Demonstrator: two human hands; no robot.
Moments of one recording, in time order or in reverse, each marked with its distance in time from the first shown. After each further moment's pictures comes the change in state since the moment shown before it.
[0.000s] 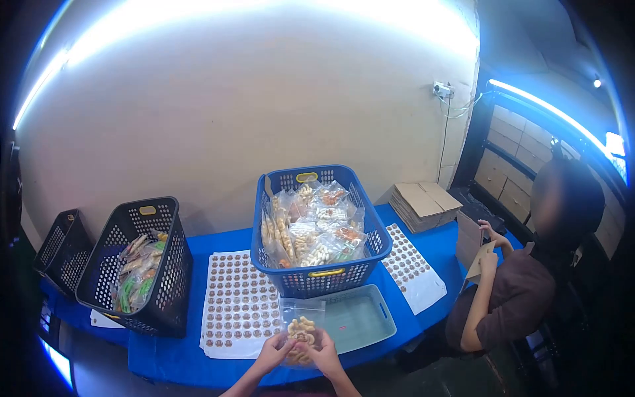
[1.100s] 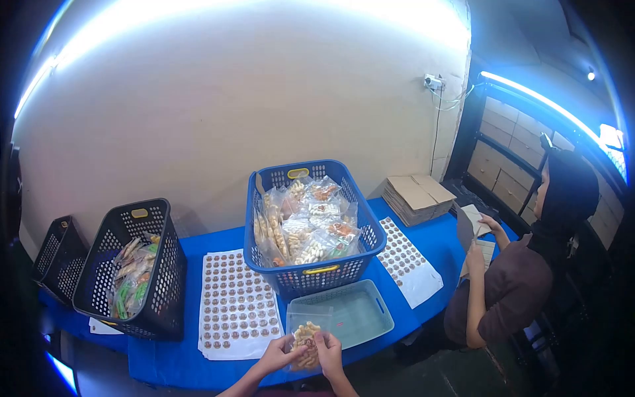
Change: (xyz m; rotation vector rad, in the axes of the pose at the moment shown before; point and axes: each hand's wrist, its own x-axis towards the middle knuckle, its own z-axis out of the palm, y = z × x) left_hand 0.003 0.005 0.008 0.097 -0.210 0.058; right_hand -0.002 0.017 -0.014 0.068 0.267 -0.035
